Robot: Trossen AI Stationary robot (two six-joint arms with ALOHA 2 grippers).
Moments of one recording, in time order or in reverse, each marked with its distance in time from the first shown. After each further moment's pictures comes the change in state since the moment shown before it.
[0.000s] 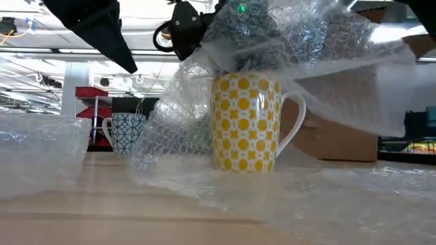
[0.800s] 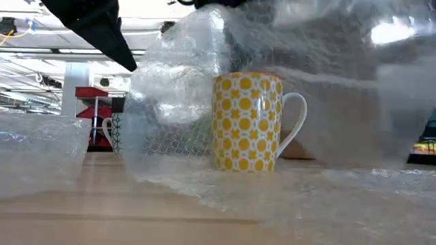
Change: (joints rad) left arm -0.005 0.000 0.000 0.001 -0.016 -0.001; right arm -0.017 -0.248 -0.042 0.015 -0.009 -0.050
